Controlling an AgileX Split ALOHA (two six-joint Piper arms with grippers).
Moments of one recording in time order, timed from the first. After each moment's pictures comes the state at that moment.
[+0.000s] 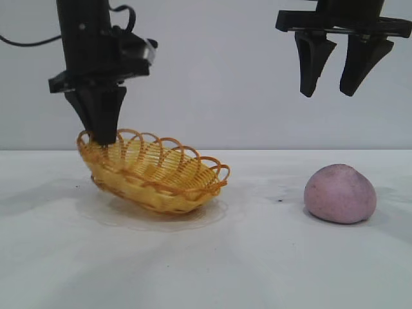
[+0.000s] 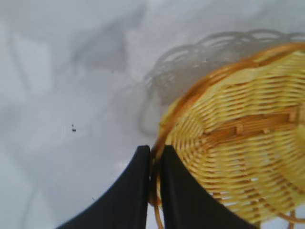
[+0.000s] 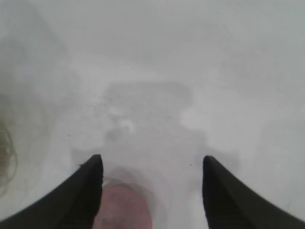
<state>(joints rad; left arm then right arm) -0.34 2.13 -1.71 -0.19 1.15 0.19 0.39 1.82 -1.35 -0.02 0.79 0.06</state>
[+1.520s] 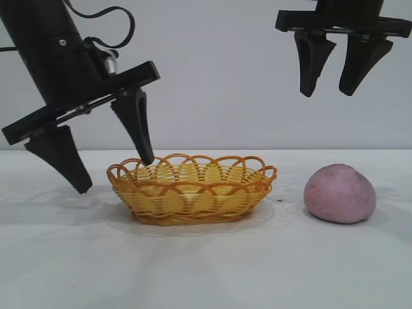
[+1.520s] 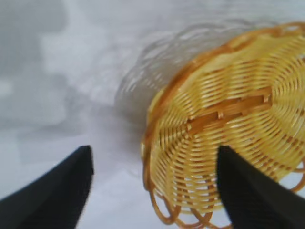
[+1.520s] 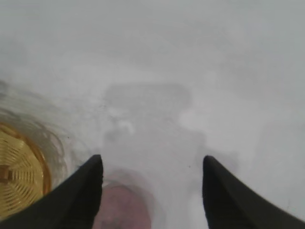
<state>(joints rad) -0.34 1.92 -1.16 -0.58 0.70 0.14 0.39 1.82 -1.35 -0.02 0.79 0.06</state>
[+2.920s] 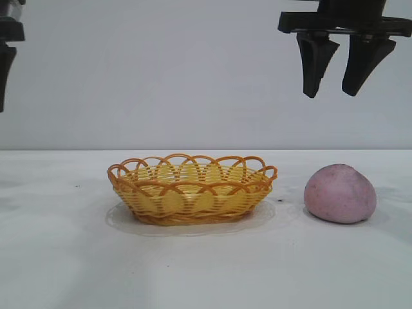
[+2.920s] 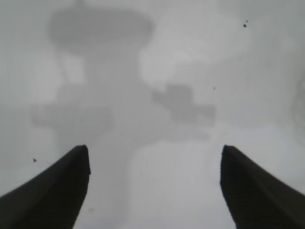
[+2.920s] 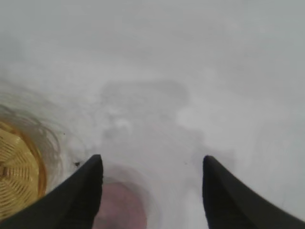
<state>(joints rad) -0.09 1.69 -1.18 -0.03 0.93 0.05 0.39 1.82 -1.35 -0.04 0.81 0.06</state>
